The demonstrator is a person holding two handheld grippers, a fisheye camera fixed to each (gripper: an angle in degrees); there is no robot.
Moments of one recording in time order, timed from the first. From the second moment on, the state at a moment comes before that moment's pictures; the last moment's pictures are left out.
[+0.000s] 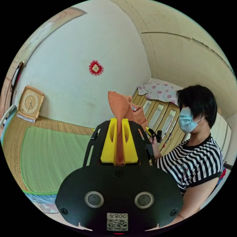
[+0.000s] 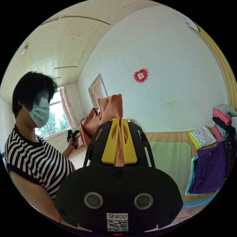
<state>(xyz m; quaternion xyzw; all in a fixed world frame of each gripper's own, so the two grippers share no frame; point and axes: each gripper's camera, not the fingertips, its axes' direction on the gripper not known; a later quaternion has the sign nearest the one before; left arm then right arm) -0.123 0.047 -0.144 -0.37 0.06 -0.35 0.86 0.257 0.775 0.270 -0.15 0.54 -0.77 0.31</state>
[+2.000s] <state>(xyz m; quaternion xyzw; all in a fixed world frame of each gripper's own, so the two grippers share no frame) -0.576 0.475 -0.027 -0.65 -0.30 -0.35 0.60 0.163 0.165 0.560 0.07 0.86 -0.45 0.22</state>
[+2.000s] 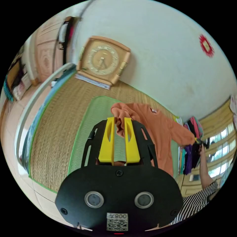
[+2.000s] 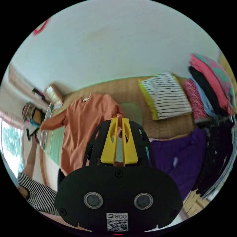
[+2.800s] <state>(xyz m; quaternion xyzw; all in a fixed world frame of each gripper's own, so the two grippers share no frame) -0.390 0.522 -0.272 -0.67 -0.06 -0.62 0.42 0.367 0.214 0.266 0.03 0.89 -0.23 0.38</state>
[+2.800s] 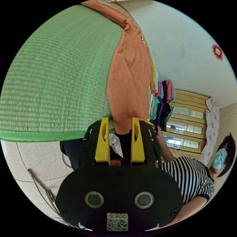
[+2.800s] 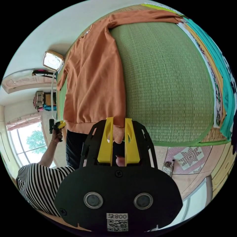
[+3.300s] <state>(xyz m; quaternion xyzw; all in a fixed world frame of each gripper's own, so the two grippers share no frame) -0.402 0.420 -0.309 -0.64 -0.03 -0.61 0.48 0.344 0.277 0.263 -0.04 0.84 -0.27 0.47</state>
